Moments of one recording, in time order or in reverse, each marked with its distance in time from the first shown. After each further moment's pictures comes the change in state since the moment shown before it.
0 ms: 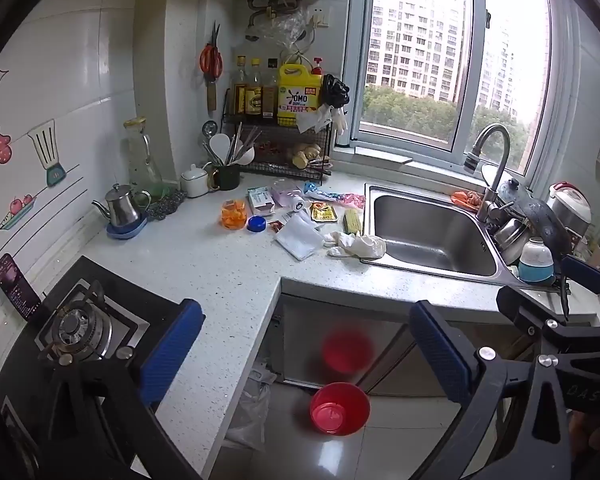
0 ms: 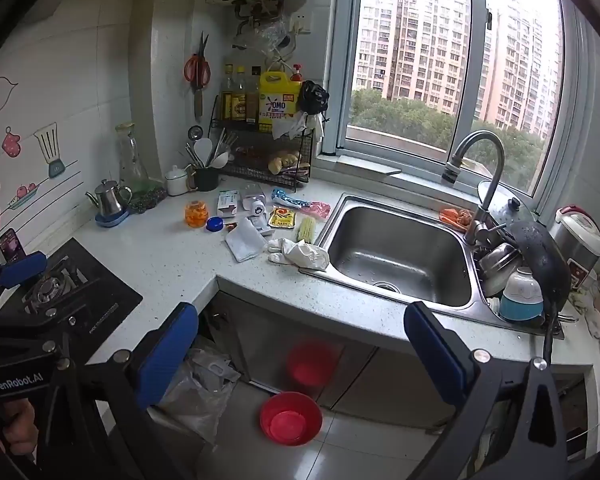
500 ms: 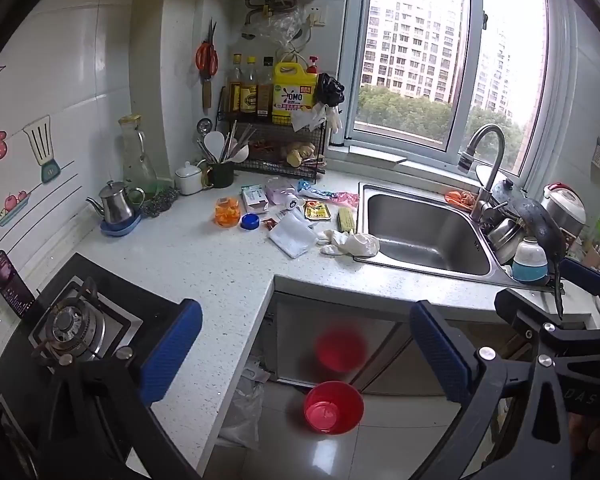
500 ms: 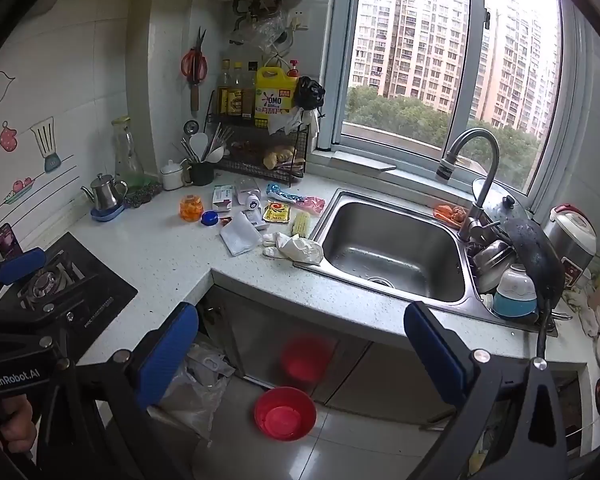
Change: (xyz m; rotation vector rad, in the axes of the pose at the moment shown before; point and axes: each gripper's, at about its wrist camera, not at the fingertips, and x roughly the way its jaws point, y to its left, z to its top) left arm -0.003 0.000 -0.001 -0.001 0.010 -0.042; right arm -0.003 -0.001 -0.003 -0.009 -0.004 -0.020
